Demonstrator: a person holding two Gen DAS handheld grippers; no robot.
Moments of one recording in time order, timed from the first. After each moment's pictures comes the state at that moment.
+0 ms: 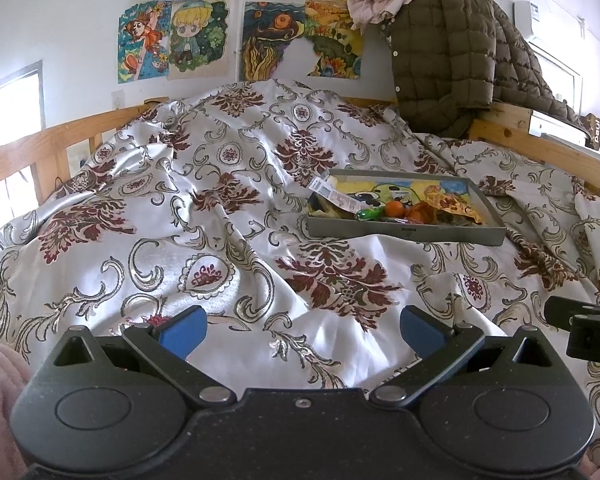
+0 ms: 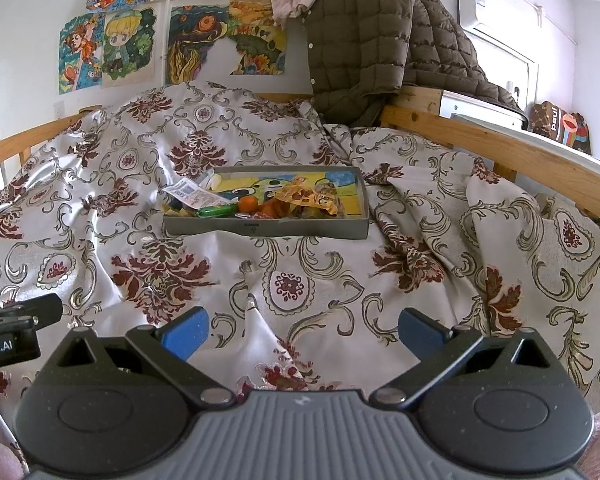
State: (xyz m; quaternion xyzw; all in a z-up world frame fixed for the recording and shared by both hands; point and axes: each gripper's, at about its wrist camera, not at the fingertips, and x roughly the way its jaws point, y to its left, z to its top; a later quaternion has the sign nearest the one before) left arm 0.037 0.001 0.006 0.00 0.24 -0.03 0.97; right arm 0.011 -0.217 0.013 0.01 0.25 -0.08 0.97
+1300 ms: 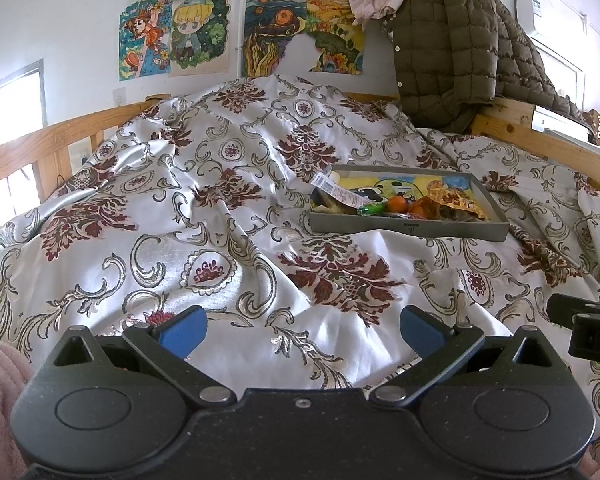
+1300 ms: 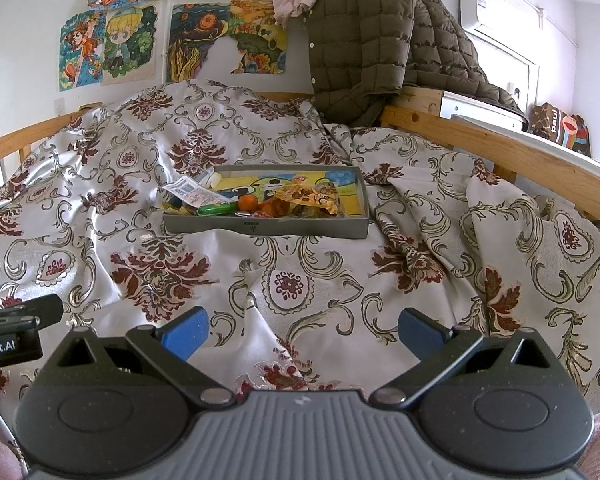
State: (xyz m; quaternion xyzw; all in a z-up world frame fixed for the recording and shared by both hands) left arm 0.038 0.003 0.006 0.00 0.25 -0.03 0.97; right arm 0.010 -0.216 0.013 0.00 0.25 -0.08 0.97
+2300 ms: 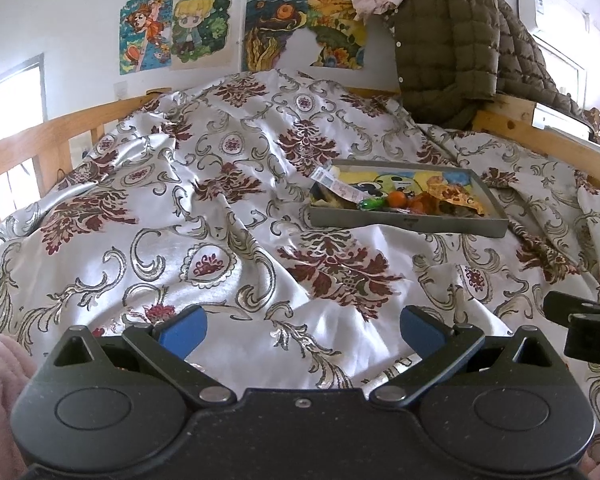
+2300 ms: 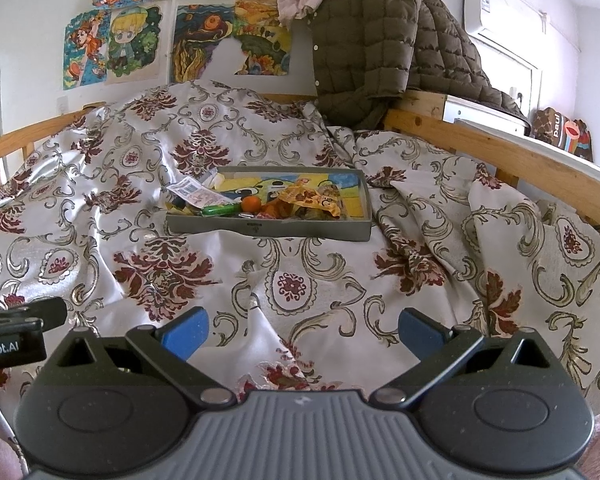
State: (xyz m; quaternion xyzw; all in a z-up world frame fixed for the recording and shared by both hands) left arm 0.036 0.002 0.009 0.00 0.26 -0.03 0.97; right arm 0.008 -0.215 0.013 0.00 0.25 -0.07 0.97
